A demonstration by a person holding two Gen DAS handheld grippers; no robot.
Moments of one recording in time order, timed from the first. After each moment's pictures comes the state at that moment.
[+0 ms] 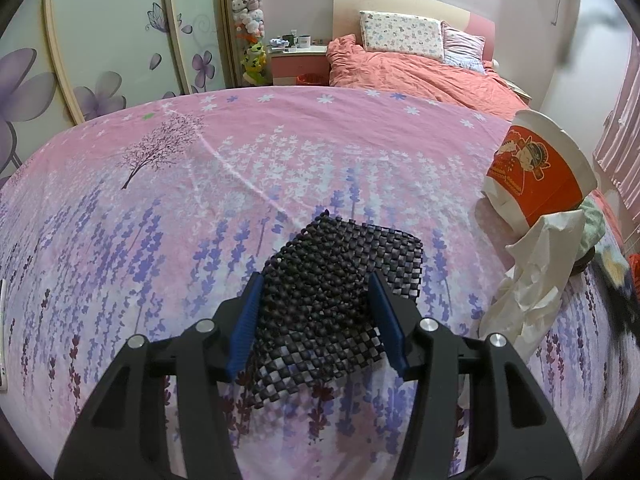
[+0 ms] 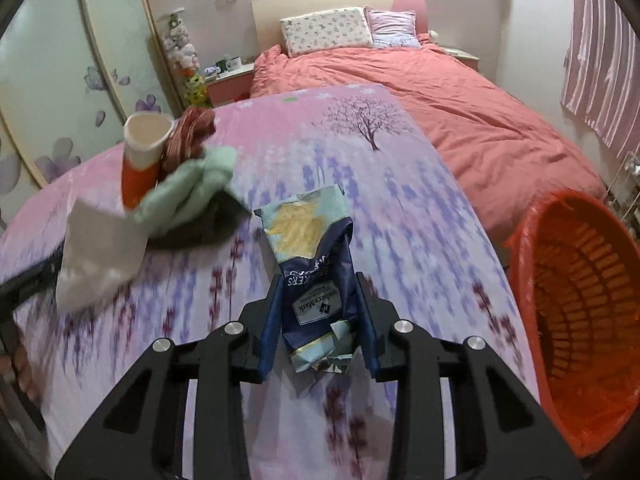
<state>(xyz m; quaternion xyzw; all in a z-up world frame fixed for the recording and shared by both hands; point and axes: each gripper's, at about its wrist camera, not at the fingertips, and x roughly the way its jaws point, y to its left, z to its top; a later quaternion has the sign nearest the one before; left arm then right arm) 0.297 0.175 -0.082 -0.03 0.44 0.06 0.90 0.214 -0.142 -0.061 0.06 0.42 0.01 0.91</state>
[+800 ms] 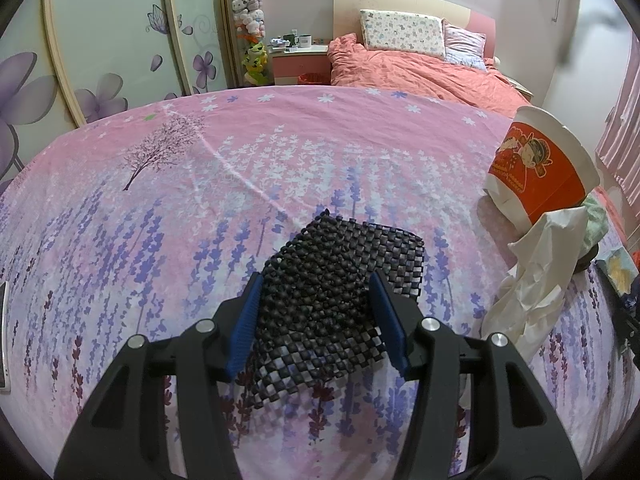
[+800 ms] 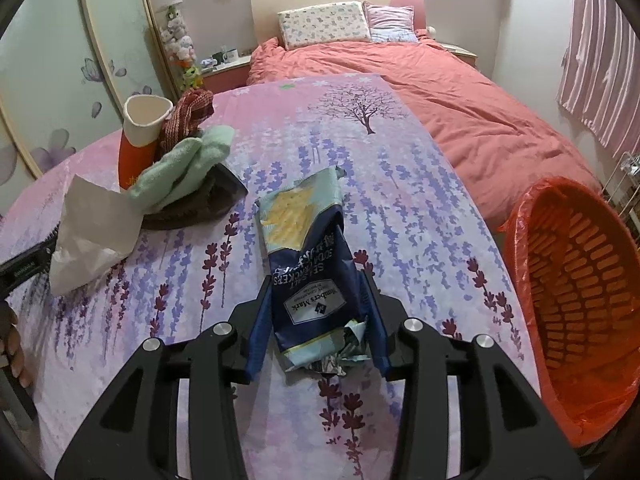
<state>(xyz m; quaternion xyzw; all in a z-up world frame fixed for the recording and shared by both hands) 0.299 0.173 -0.086 -0.02 0.44 0.06 0.90 0.220 -0.143 -0.067 0.07 0.43 0.01 0.90</state>
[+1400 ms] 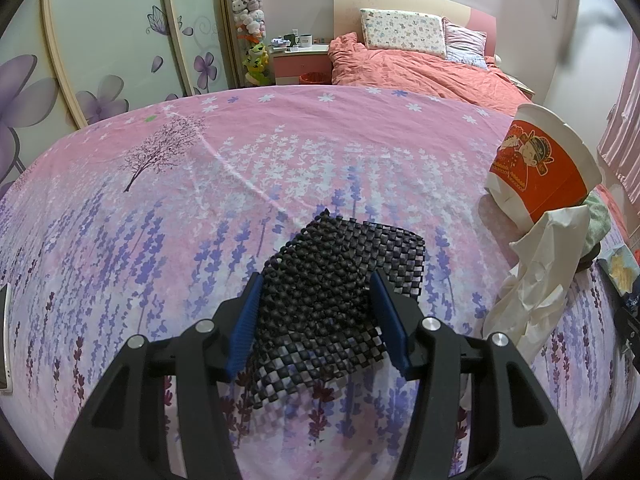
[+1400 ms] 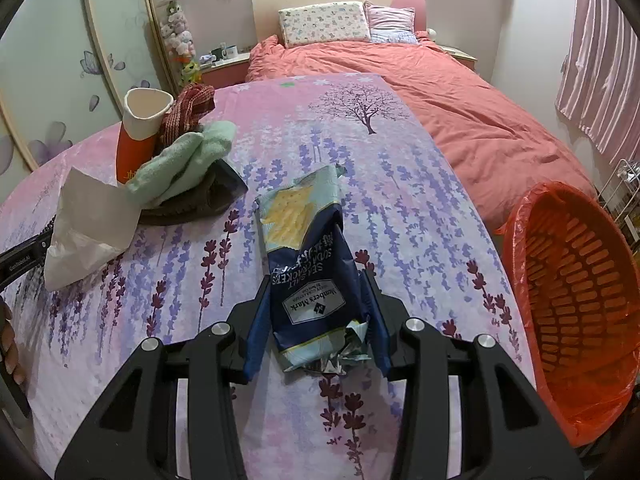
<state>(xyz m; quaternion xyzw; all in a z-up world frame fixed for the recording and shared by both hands) 0.300 0.172 -0.086 -0.02 0.44 0.06 0.90 0.220 -0.138 -0.068 0.05 0.43 0.00 0.90</state>
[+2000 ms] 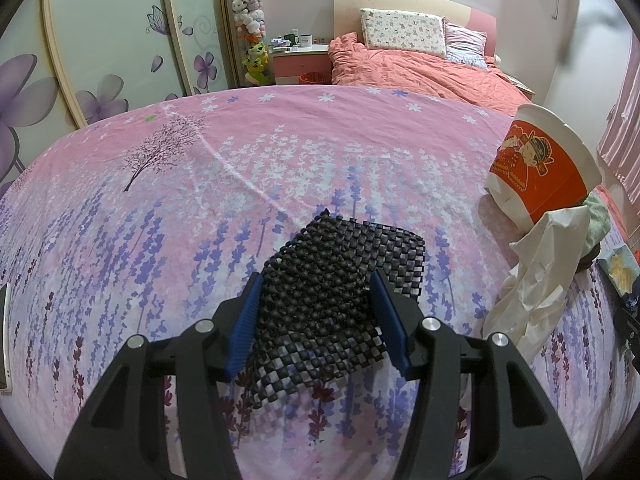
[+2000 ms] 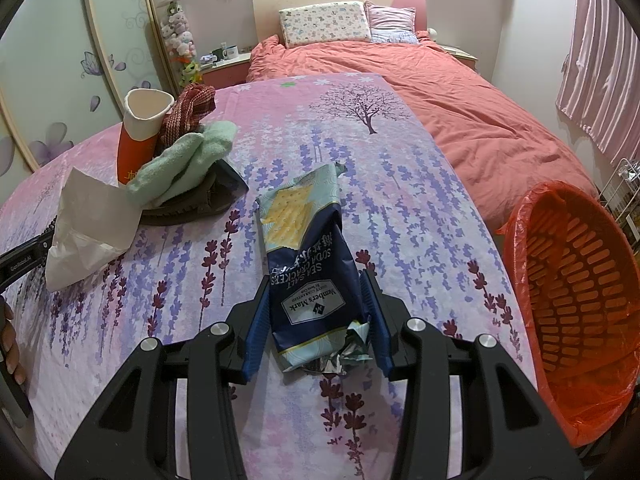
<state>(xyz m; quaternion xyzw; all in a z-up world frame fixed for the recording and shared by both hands) 0.300 0.172 -0.086 -0.02 0.44 0.06 0.90 0.220 -0.137 -0.068 0.05 0.43 0.00 0.90</state>
